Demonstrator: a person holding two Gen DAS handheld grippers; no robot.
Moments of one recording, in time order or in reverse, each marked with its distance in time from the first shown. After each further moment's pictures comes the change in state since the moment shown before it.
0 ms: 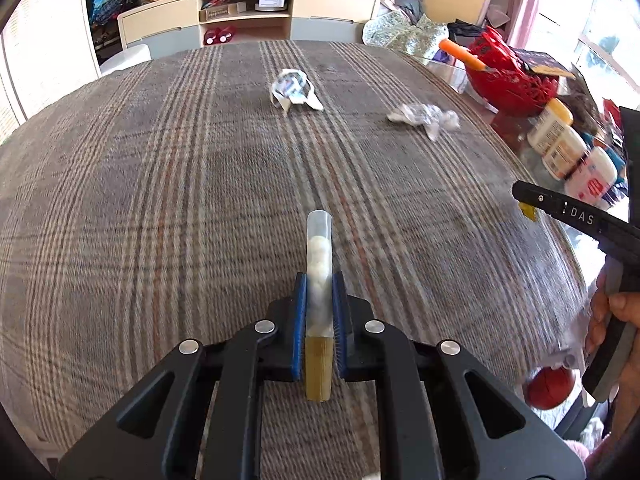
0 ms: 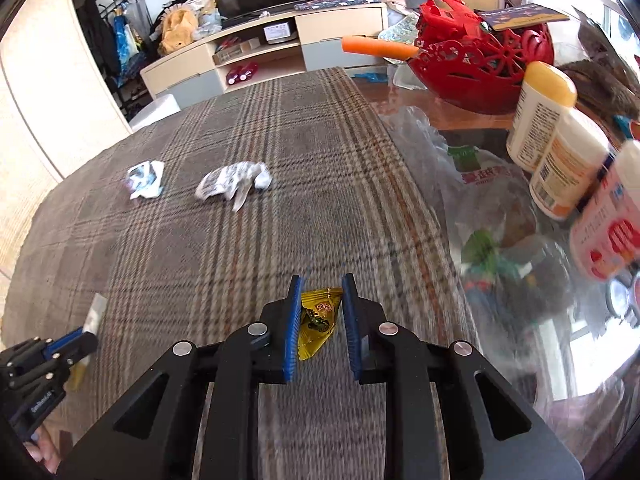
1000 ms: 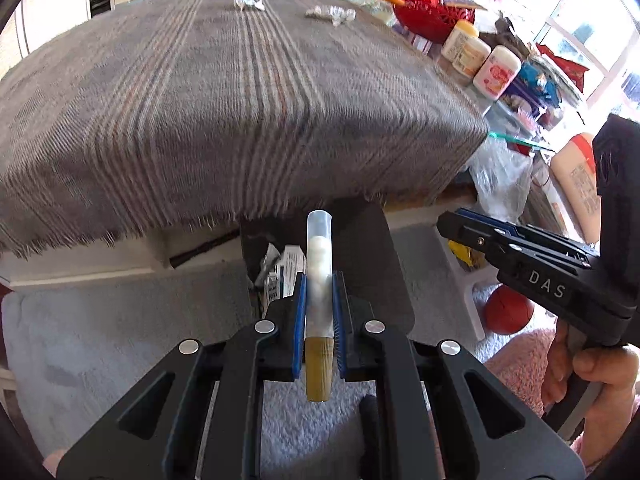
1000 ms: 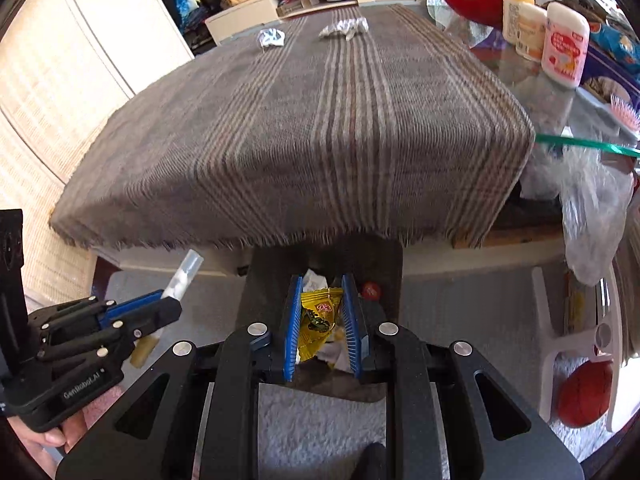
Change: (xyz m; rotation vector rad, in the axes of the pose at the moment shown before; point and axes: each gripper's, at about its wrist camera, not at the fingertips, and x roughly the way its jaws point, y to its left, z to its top) left arm -0.080 -0.056 -0.190 -0.025 0.099 -0.128; right arm -0.101 0.039 -0.201 -0.079 0.141 0.156
